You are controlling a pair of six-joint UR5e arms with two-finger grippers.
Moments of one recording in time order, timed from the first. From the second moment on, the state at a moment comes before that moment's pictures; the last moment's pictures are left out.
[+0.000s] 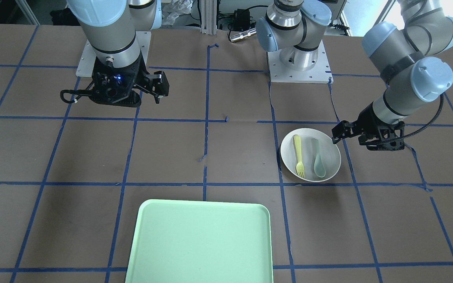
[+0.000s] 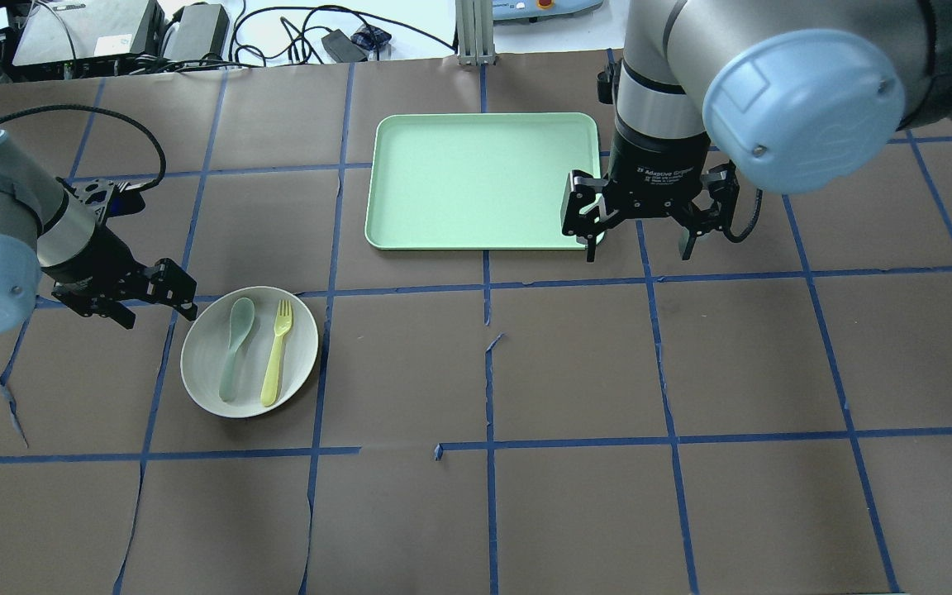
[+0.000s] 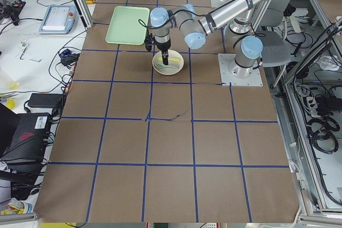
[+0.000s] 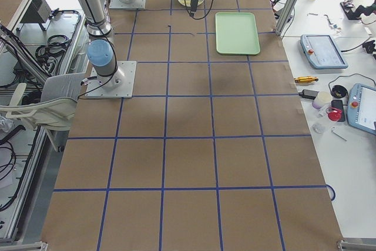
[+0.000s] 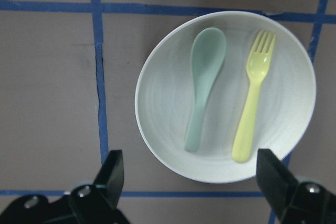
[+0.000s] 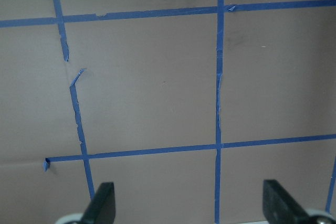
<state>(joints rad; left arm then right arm) -1.15 -1.67 -2.01 -1.16 1.52 0.35 1.75 -1.49 1.57 -1.48 -1.58 0.24</state>
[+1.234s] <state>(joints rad) -1.11 -1.85 -2.06 -1.08 1.51 0.43 1.75 -1.49 1.61 -1.49 -1.59 0.24</state>
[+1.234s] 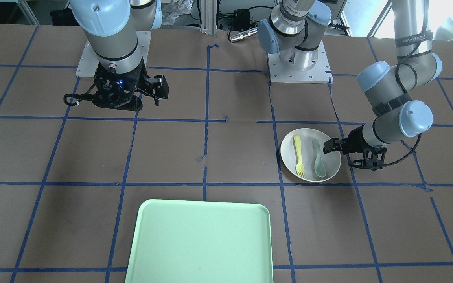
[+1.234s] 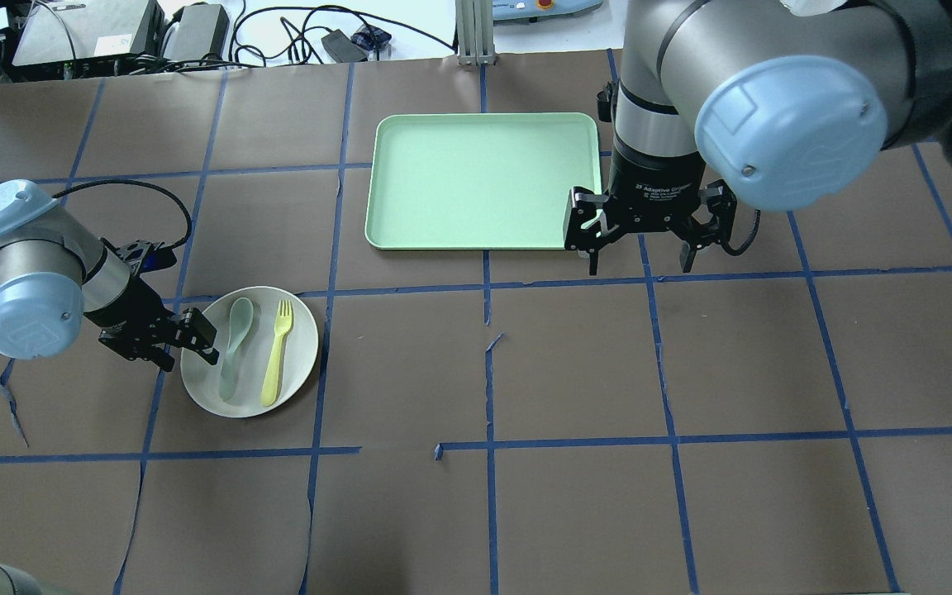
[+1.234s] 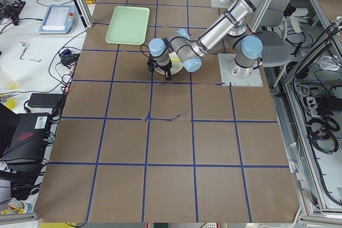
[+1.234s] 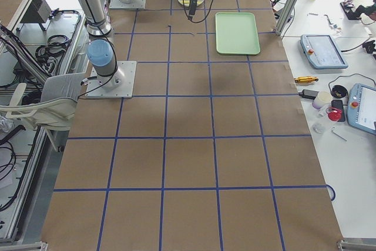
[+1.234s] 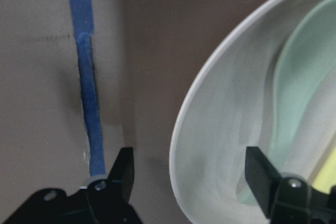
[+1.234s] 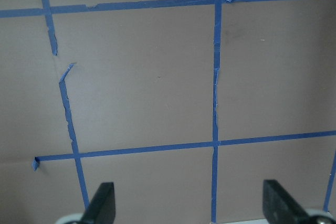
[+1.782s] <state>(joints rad) -1.11 -1.85 -2.04 -1.08 1.51 0.43 1.75 -1.49 1.61 -1.50 -1.60 0.24</state>
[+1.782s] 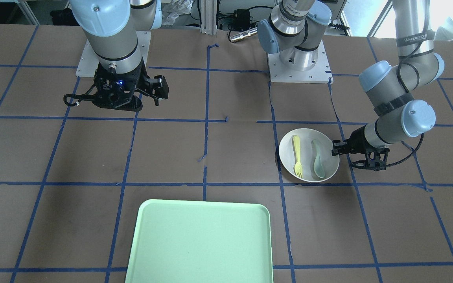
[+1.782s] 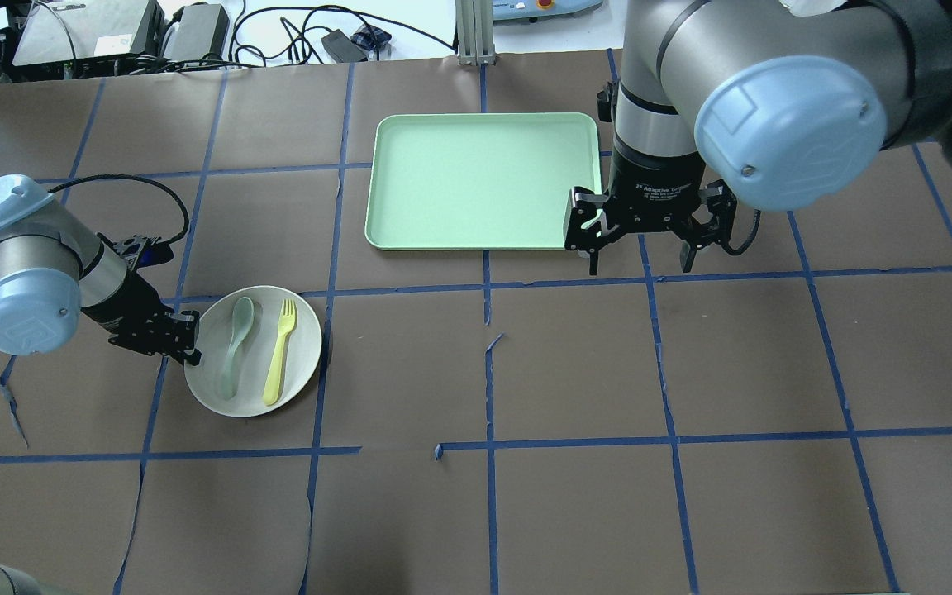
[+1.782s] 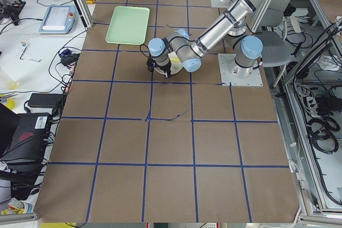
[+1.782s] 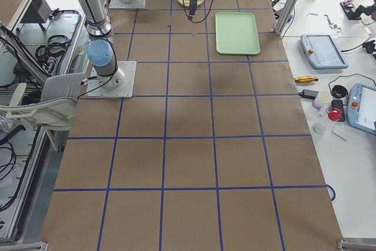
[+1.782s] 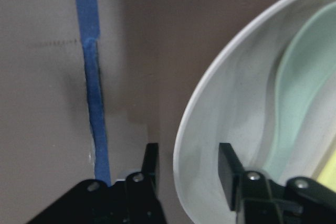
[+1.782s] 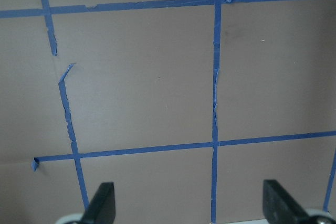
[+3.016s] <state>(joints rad) -1.11 -1.84 -1.83 -1.32 1.28 0.22 1.75 -1.48 1.61 -1.49 -1.60 0.24</state>
